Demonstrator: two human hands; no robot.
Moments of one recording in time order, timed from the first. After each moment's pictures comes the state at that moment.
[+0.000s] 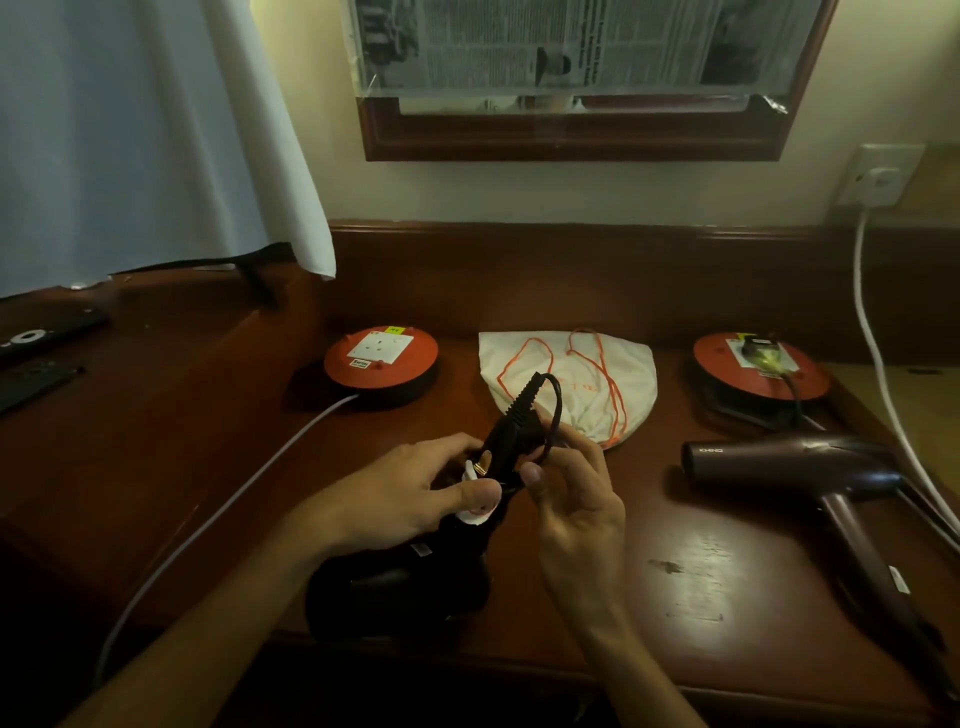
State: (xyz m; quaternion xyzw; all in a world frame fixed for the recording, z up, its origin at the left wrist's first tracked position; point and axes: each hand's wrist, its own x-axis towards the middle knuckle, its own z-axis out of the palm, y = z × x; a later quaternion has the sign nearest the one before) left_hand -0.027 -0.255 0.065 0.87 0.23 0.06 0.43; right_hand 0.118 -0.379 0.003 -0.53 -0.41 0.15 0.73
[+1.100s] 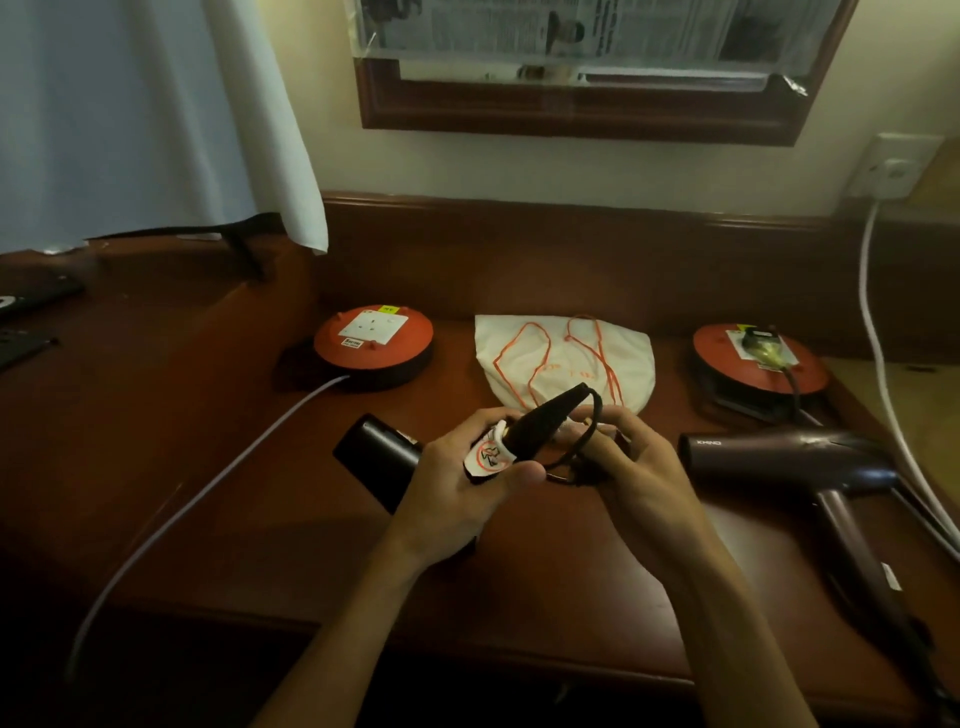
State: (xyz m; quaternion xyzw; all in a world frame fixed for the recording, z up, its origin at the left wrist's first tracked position) left_hand 0.019 -0.288 0.017 0.76 0.19 0.35 0.51; right_hand 0.191 -0.390 0.024 -0.54 -0.36 0.38 0.66
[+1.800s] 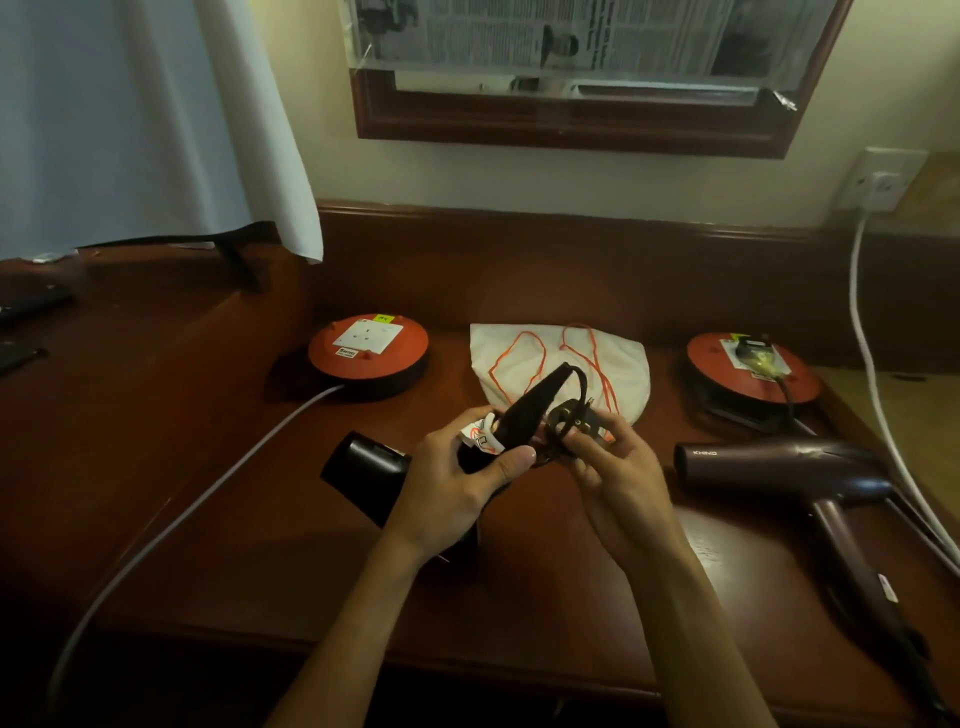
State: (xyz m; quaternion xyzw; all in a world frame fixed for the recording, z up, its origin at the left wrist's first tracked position) left_hand 0.026 -0.275 0.019 0.72 0.20 0.36 0.55; right_hand 0.189 -0.367 0.019 -0.44 -0.23 0.43 0.75
